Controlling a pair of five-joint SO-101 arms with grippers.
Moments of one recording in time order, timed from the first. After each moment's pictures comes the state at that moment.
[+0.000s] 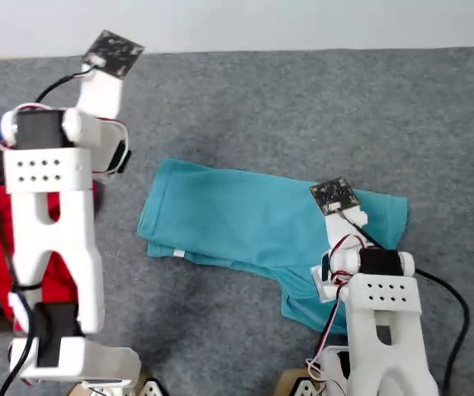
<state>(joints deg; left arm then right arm) -6.9 -1.5 -17.5 99.0 -17.7 -0.4 -44.3 61.4 70.3 19.6</state>
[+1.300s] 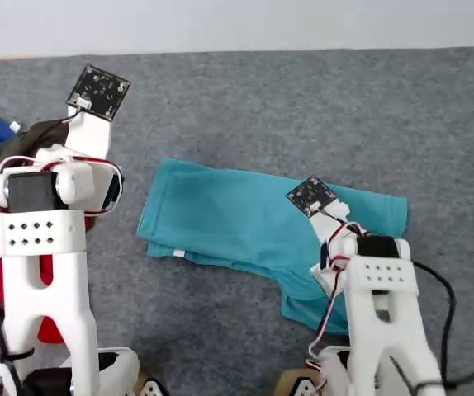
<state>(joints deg) -7.8 -23.3 11.4 83.2 -17.7 -0.2 -31.6 57.0 63.6 37.6</state>
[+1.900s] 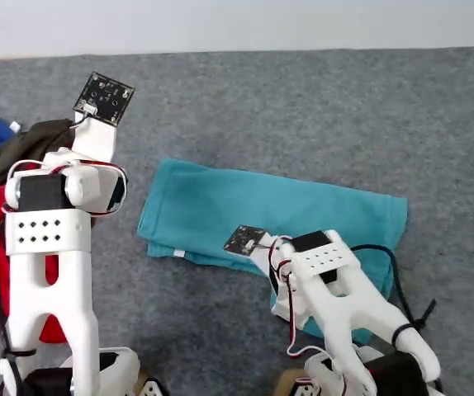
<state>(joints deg) -7.8 -23.3 17.6 77.0 -17.7 -22.0 -19.5 57.0 70.2 37.6</state>
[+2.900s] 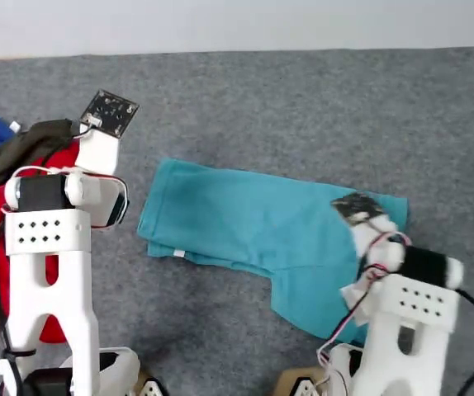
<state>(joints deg) -7.8 -23.3 17.6 87.9 -17.7 15.7 -47.4 49.2 93.9 37.6</state>
